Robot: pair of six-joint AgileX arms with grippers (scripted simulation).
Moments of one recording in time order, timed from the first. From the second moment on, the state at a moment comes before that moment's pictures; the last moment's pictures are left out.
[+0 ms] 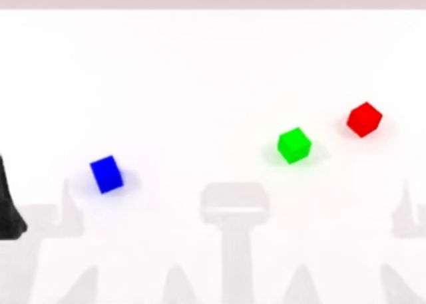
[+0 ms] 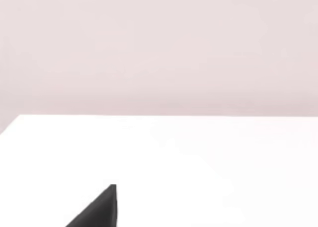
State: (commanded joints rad) left arm 0.00 0.00 0.00 0.00 0.00 0.00; right arm 0.00 0.00 0.00 0.00 0.00 0.00
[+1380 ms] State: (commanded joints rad) left arm 0.00 0.00 0.00 0.00 0.00 0.00; right arm 0.14 1.83 1.62 -1.04 0.01 -0.30
